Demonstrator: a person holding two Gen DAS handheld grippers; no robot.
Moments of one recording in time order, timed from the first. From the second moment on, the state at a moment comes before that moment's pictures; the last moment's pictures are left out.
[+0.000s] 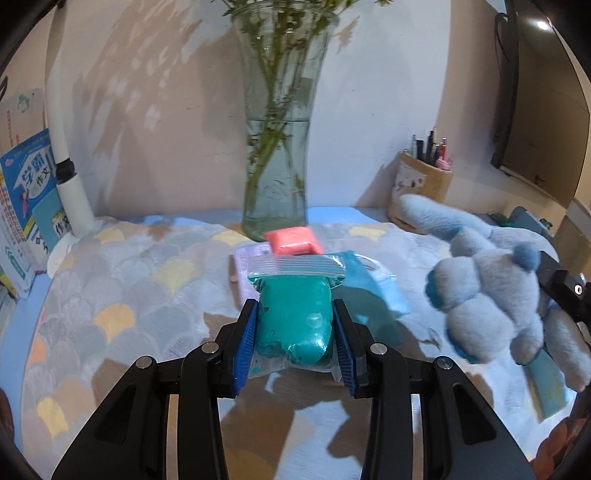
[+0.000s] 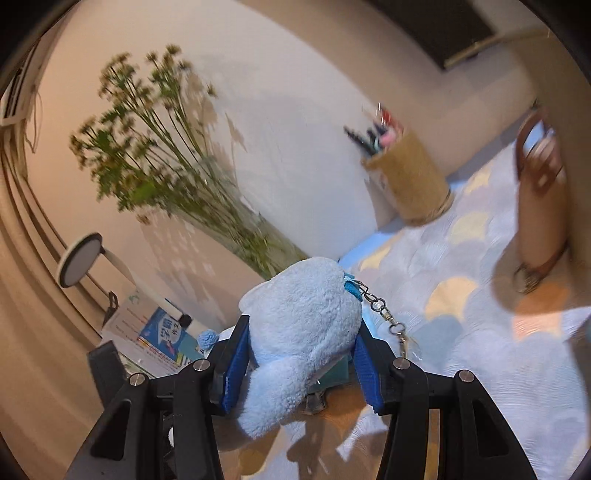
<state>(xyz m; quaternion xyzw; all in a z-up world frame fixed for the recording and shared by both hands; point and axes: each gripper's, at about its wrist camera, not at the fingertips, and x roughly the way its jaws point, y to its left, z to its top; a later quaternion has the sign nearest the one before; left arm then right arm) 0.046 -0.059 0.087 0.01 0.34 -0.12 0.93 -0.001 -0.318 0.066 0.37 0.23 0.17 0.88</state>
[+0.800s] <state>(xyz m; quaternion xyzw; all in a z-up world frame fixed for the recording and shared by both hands) -0.020 -0.193 0.113 0.02 0.34 -0.24 0.91 -0.100 -0.439 0.090 0.41 0.16 0.12 0.89</state>
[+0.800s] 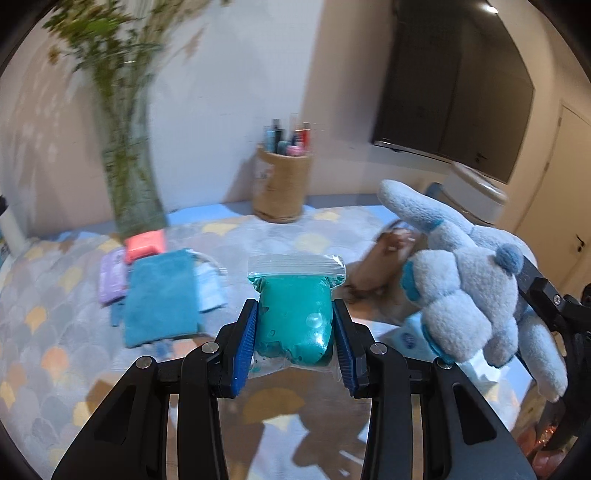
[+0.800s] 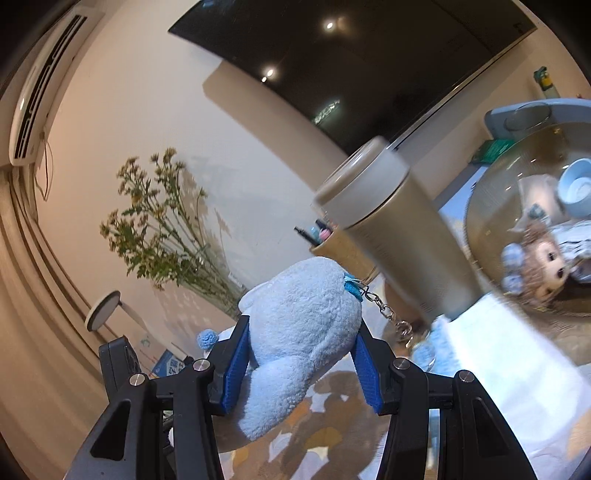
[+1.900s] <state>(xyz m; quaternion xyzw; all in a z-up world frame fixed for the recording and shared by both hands) -0.096 -0.398 0.144 0.10 0.29 -0.49 0.82 -0.169 -0.650 0.099 0.46 0.07 -0.04 0.88</state>
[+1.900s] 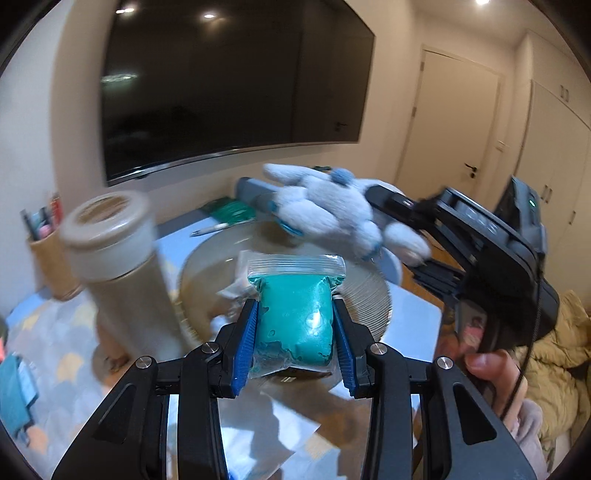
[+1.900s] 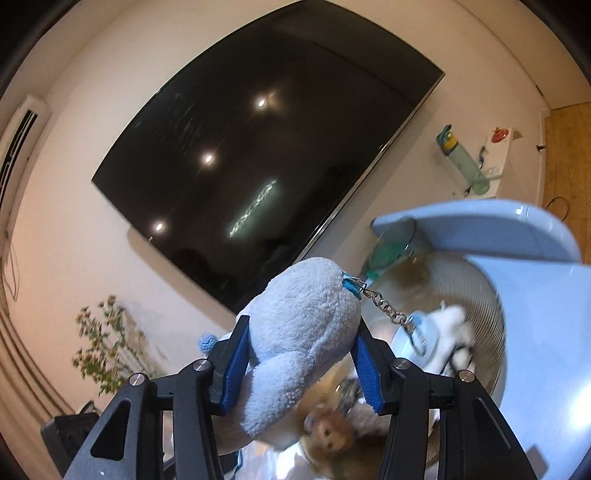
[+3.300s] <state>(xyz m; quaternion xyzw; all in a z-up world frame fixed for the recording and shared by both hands) -0.101 -0.399 0.122 0.16 0.31 -0.49 0.80 -0.142 -0.642 0.107 0.46 0.19 -0.12 0.86</state>
